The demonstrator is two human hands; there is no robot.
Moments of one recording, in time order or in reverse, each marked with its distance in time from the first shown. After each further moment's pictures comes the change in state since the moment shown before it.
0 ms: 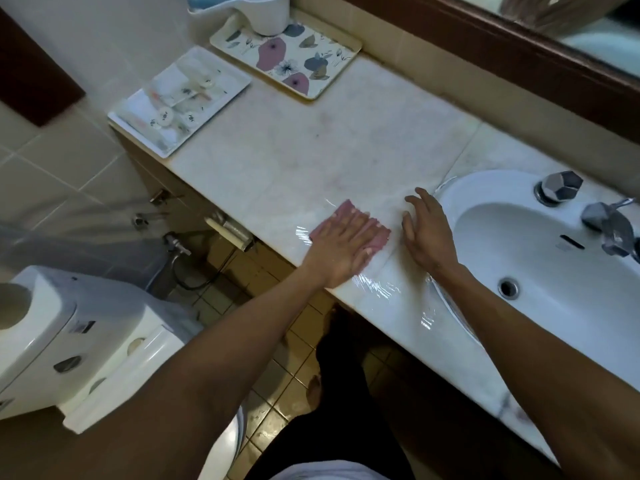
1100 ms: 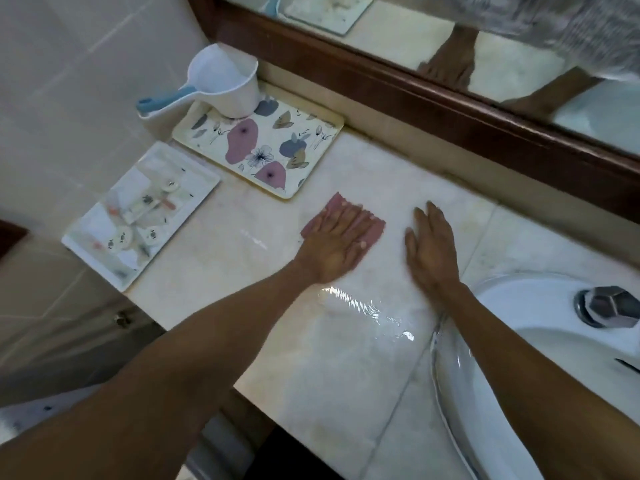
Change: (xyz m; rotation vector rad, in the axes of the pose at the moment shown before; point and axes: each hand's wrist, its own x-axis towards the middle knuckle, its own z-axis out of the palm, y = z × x) left_hand 0.236 -0.127 -0.048 0.075 0.040 0.008; right_hand 0.221 0.060 0.037 -0.116 0.020 0.115
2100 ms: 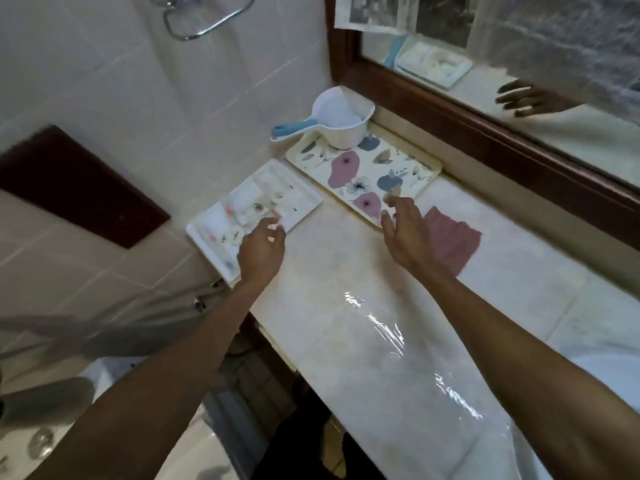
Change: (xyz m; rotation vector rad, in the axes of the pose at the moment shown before) left_hand -0.160 -0.170 -0.137 -0.450 0.459 -1.008; right_hand 0.061 -0.235 0.018 0.346 -0.101 -0.248
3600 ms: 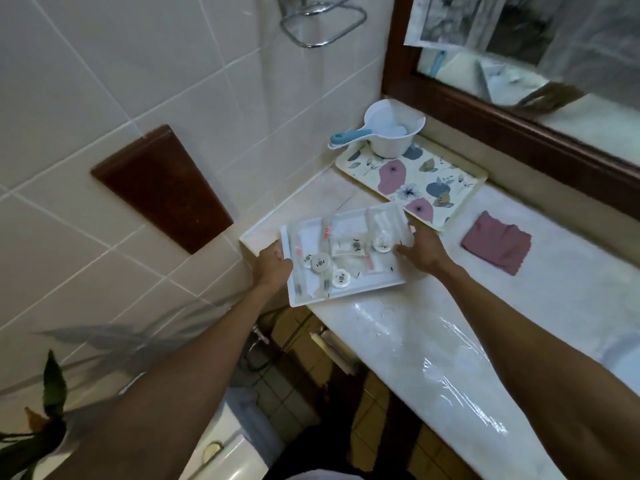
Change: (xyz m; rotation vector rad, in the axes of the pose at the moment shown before) left_hand 0.041 -0.121 -0.069 -0.182 -0.316 -0.186; right_hand -0.007 -0.073 0.076 -0.075 -0.215 0.333
